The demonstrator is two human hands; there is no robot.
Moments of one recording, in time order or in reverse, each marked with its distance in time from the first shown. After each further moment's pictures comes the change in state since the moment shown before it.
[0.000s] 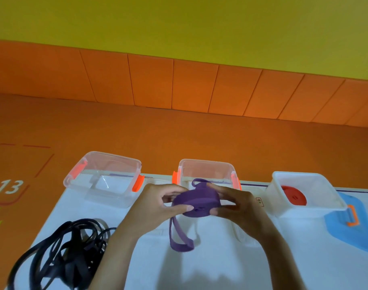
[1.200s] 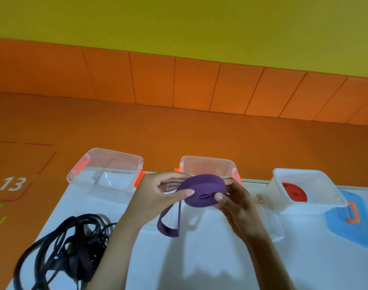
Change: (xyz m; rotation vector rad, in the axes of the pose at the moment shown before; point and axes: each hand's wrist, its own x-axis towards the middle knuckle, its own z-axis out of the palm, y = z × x) left_hand -0.001 0.014 -0.001 -0.192 0.097 0.090; right_hand 0.001 0.009 0.033 0.704 0.071 -0.110
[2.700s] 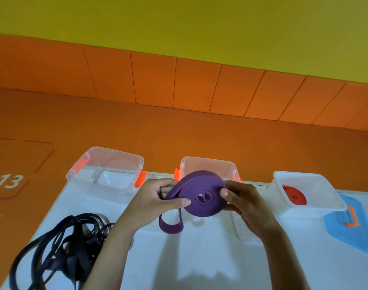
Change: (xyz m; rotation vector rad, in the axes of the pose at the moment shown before) left_hand -0.009 -0.020 -0.016 0.017 -0.097 -0.198; right_hand 0.003 -0.037 0.001 -0.323 -0.020 0.151
